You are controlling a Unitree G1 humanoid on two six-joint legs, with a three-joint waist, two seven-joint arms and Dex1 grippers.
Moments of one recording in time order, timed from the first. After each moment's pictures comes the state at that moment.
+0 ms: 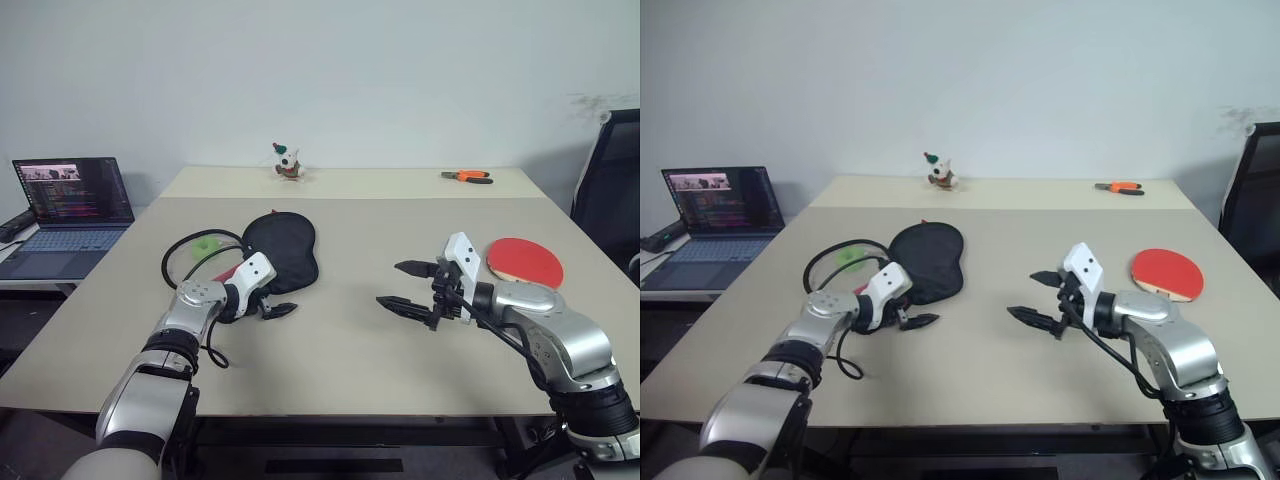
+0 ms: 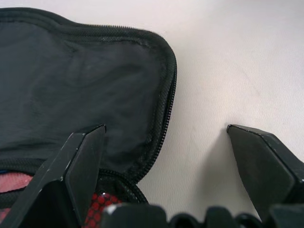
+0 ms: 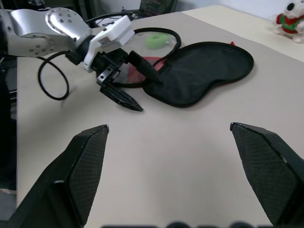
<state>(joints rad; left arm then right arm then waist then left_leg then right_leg) -0.95 0.53 -0.11 1.15 0.05 -0.23 -0.99 -0.55 -0.58 0.04 -0.25 0.44 0.69 0.86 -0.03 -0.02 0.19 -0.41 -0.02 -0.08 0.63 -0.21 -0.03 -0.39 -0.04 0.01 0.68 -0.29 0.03</state>
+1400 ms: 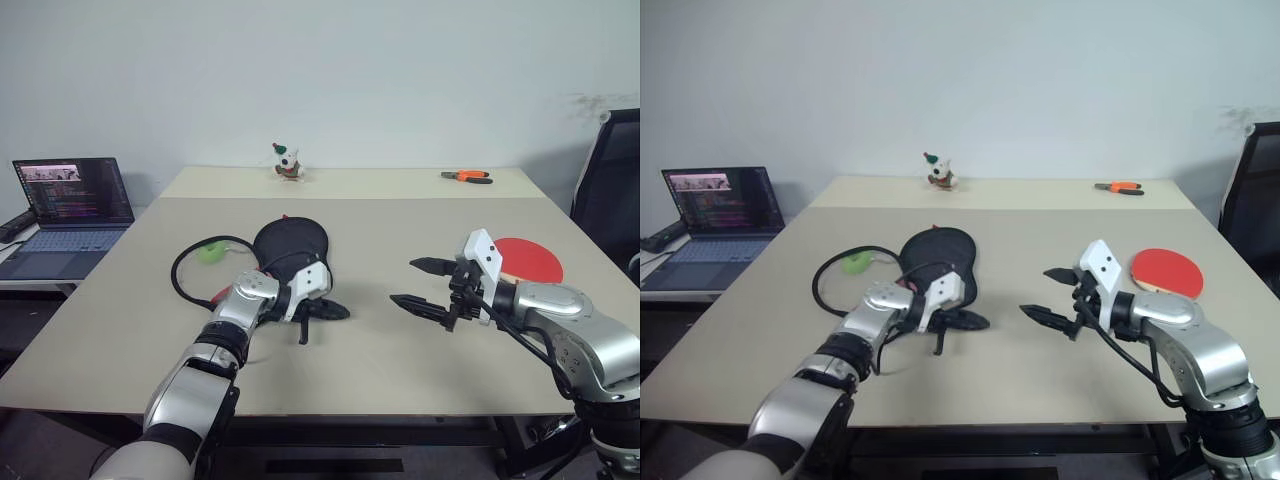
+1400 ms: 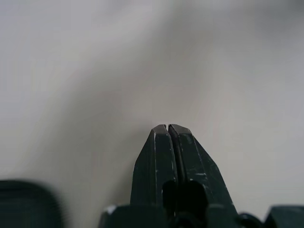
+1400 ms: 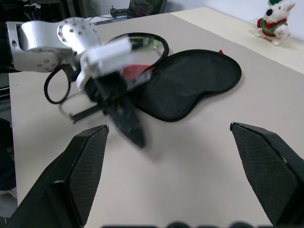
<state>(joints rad) -0.96 0.37 -0.10 0.97 0.00 -0.22 -1.24 -0.50 -0.64 -0.02 -0.35 0.49 0.73 0.80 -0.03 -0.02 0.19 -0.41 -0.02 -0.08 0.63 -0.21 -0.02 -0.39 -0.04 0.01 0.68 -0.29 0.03</state>
